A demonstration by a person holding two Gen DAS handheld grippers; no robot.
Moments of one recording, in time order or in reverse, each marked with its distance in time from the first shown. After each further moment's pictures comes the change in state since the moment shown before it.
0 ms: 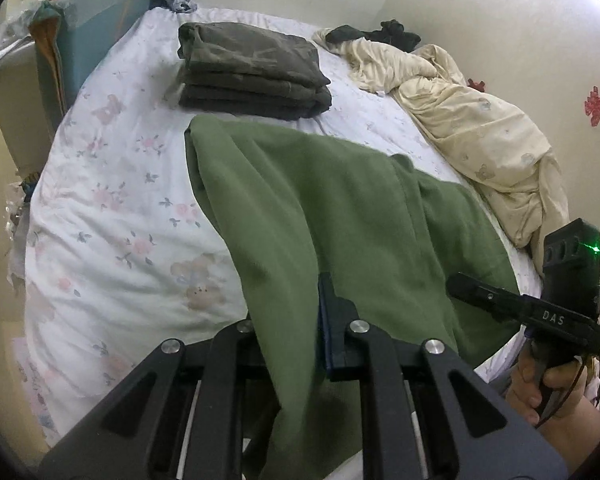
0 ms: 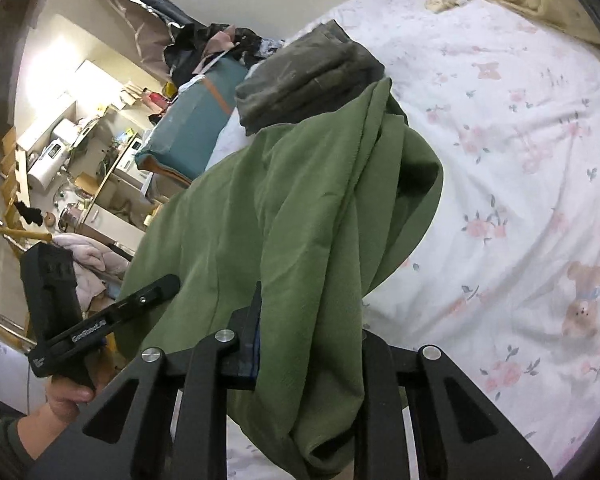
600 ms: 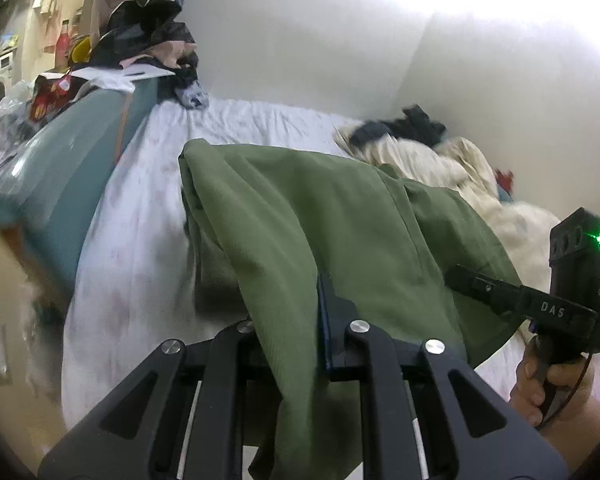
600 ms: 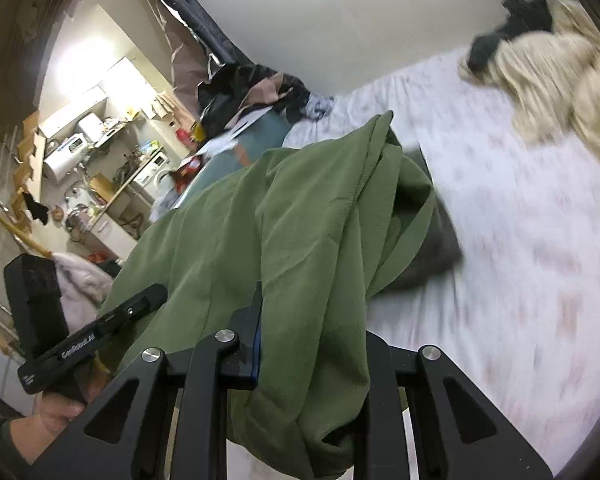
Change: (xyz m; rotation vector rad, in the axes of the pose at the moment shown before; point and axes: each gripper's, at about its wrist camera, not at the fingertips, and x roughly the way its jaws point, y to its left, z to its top) left arm 0.024 0.039 0.268 -0.007 -0.283 0.064; right arm 0.078 0.070 0.281 -0.228 -0.124 0.020
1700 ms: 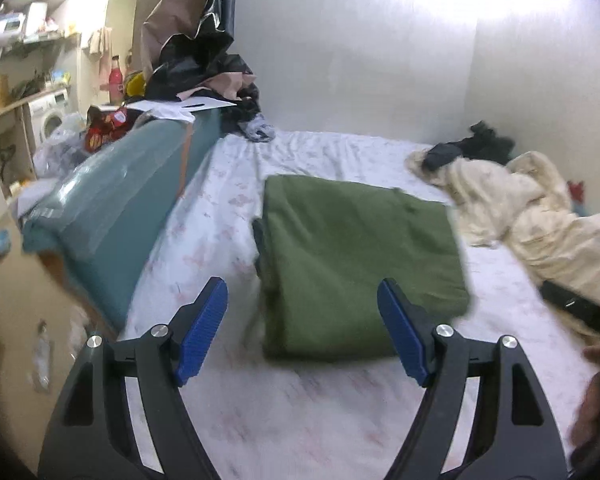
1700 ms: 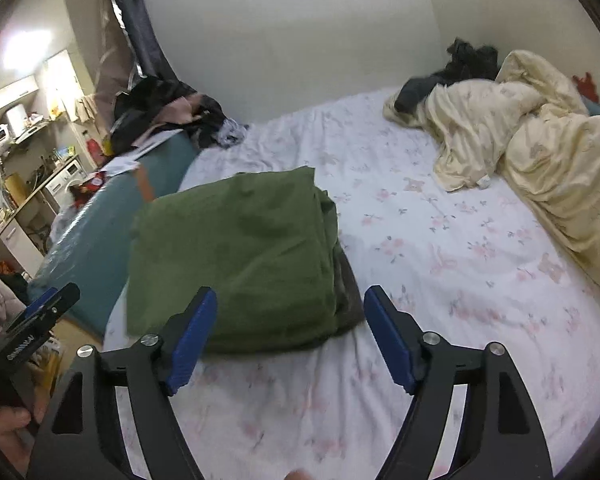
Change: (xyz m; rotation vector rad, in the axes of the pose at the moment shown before) left arm 0.020 0.007 -0.024 0.044 -0.134 0.256; right arm 0.010 -0.026 -0.004 -0.057 -0.111 -0.364
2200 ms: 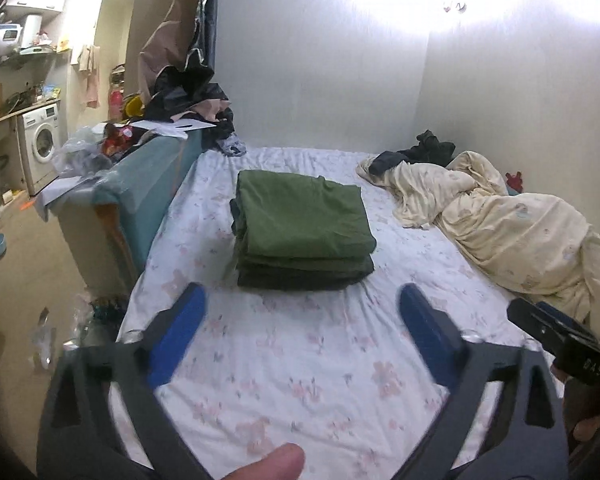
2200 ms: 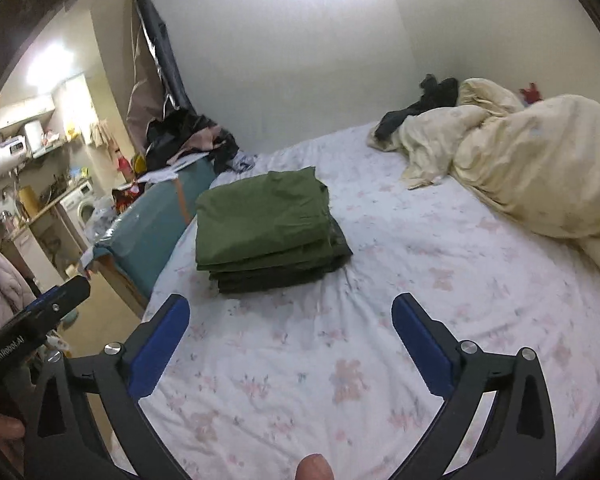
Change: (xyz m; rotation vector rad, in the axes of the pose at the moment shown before) left arm -0.211 -0.032 -0.084 0.037 -0.066 -0.071; right arm -0.210 0.037 -0.137 0.026 -0.145 -0.017
